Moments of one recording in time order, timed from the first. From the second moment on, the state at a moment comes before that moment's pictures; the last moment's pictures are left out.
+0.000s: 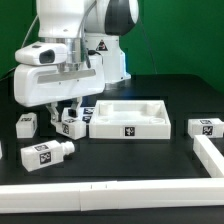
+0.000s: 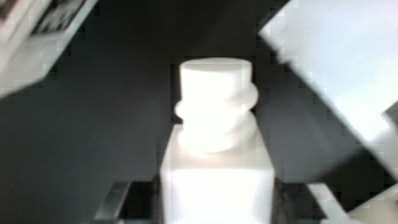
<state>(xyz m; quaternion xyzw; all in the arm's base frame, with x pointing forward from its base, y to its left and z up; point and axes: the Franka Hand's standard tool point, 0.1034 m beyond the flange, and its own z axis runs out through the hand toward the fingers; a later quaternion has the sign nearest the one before) 0.402 -0.106 0.026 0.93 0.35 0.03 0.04</state>
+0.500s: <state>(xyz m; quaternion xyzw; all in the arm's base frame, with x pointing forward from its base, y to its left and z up) 0.397 -0.114 0.026 0.97 0.23 0.07 0.07</state>
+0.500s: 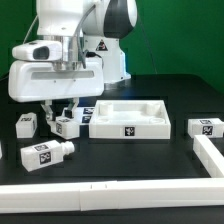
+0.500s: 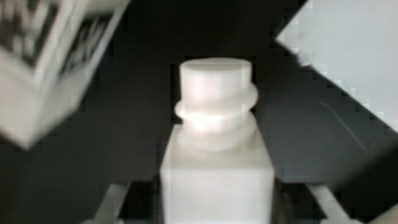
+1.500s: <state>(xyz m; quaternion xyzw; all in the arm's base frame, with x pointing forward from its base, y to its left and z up) 0.387 -0.101 0.031 1.00 0.05 0.03 0.01</state>
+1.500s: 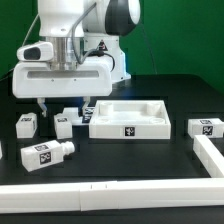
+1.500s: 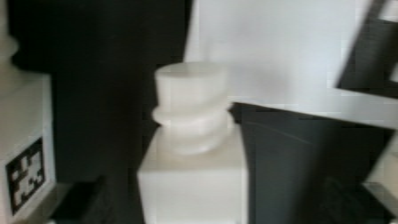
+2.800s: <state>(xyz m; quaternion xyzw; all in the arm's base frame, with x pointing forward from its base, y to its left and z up) 0.365 -0.027 0.009 1.00 0.00 -0.01 -0.01</state>
